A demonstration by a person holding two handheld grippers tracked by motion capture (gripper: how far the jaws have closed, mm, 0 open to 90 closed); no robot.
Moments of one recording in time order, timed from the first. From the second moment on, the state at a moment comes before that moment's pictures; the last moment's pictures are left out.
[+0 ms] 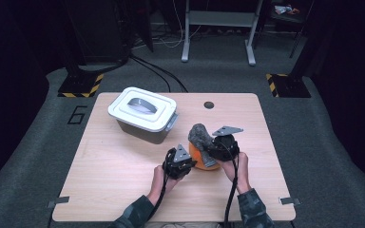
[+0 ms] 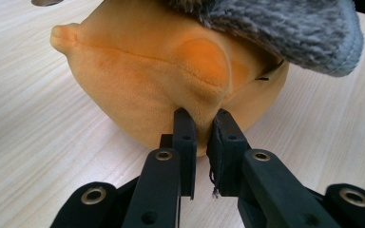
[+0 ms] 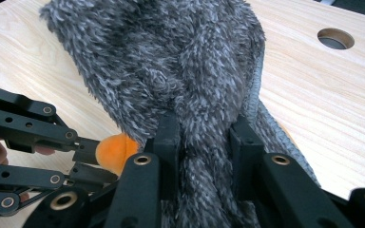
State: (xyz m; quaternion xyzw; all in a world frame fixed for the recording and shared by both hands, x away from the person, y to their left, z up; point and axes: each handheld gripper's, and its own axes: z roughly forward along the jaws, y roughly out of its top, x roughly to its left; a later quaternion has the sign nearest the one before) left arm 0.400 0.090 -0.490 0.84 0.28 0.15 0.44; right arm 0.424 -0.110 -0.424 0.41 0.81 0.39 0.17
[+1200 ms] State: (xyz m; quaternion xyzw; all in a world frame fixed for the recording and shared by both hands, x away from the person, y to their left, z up) left arm 0.400 0.091 -0.493 0.83 0.29 0.13 0.45; right arm 0.412 -0.152 -0.435 0.45 0.78 0.37 0.21
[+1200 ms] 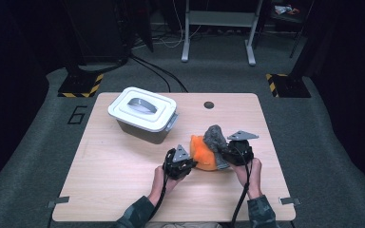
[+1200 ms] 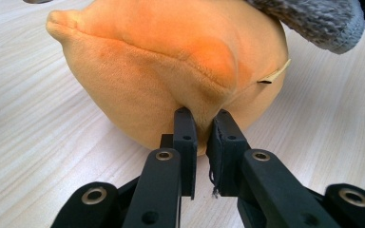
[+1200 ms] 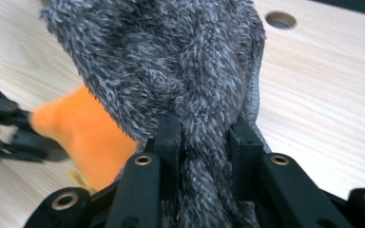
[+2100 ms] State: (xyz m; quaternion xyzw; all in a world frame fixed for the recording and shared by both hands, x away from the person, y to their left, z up) left arm 0.400 0.097 -0.495 0.83 0.29 0.13 0.46; right arm 0.417 -0.204 -0.479 0.53 0.75 0.36 0.18
